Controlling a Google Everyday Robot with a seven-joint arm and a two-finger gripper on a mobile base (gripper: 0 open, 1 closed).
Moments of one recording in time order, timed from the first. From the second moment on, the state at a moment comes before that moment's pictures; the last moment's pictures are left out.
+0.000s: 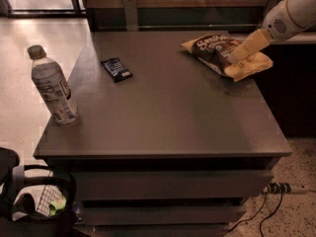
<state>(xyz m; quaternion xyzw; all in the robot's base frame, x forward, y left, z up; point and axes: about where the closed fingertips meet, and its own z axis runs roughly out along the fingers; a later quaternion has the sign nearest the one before) 0.686 -0.272 0.926 -0.36 0.87 0.05 0.33</state>
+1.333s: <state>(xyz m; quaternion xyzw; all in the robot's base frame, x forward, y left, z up) 0.771 -0.238 0.844 -0.34 0.88 0.12 0.31</state>
